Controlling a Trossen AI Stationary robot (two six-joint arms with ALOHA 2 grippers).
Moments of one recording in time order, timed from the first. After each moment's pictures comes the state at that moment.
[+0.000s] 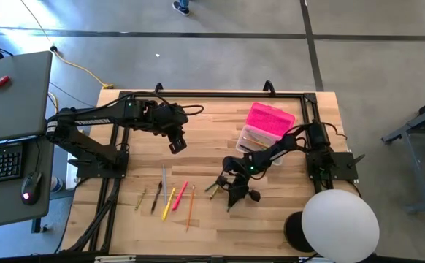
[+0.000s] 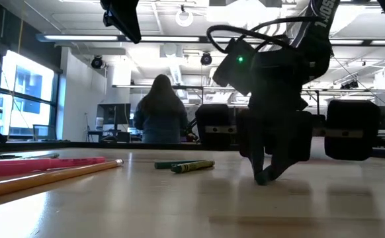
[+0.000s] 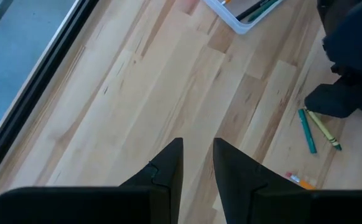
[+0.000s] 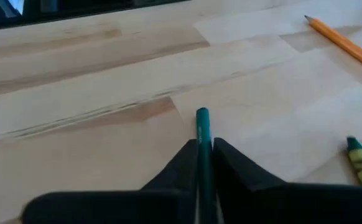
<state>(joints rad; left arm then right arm) 0.08 1.36 1.45 -1.11 -0.25 -0.30 0.12 2.09 0.90 0.26 -0.81 -0.80</state>
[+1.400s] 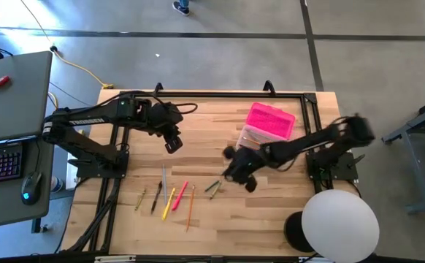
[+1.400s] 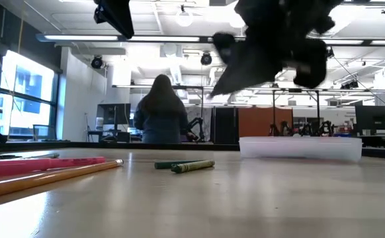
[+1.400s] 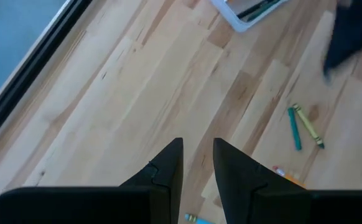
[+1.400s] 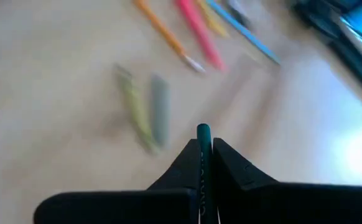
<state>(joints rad) 0.08 1.31 1.44 -1.16 -0.23 -0.39 0.12 1.54 0.90 -0.08 0.03 -0.63</state>
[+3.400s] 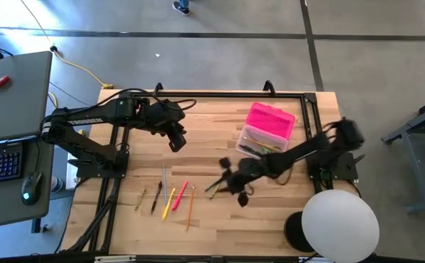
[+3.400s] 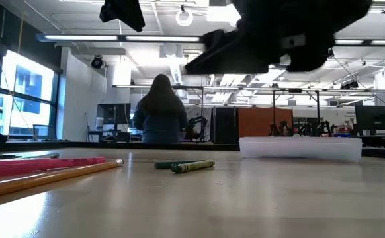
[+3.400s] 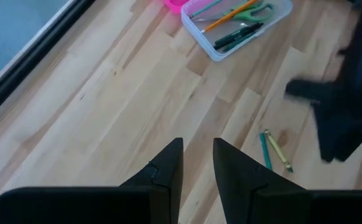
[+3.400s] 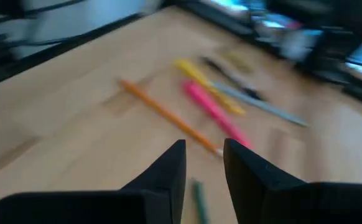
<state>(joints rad) 0.08 1.31 1.44 -1.05 -0.18 -0.42 0.22 1.76 0.86 0.46 -0.17 -0.36</state>
